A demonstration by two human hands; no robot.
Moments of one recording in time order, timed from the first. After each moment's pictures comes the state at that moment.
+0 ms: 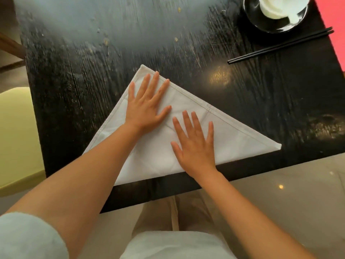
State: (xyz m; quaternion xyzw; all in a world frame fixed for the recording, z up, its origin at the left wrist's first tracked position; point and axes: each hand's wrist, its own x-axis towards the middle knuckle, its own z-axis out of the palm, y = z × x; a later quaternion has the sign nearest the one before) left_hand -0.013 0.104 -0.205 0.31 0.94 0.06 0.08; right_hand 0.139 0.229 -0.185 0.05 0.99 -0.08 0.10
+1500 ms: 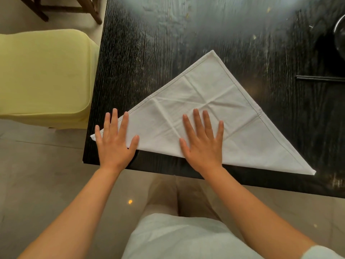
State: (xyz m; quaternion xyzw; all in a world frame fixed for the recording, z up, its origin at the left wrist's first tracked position) left_hand 0.155 -0.078 -0.198 -0.05 0.99 0.08 0.11; right_hand 0.146 0.168 -0.196 -0.10 0.98 -0.06 0.14
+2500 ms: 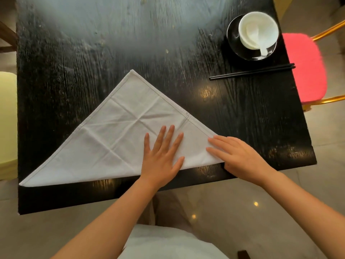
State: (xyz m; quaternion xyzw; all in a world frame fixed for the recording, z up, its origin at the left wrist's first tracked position) left_hand 0.146 0.157 -0.191 0.27 0.95 0.09 0.14; right_hand 0.184 0.415 -0.149 -0.26 0.95 -0.07 0.13
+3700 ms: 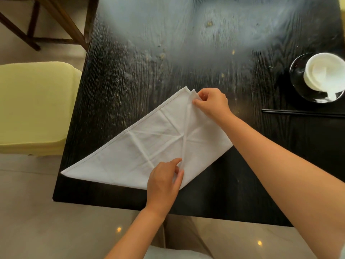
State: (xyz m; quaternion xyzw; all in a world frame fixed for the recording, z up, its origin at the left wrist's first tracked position) left_hand 0.150 0.099 -0.180 0.02 0.94 0.34 0.03; right_hand -0.055 0.247 -0.157 0.08 0.92 -0.35 0.15
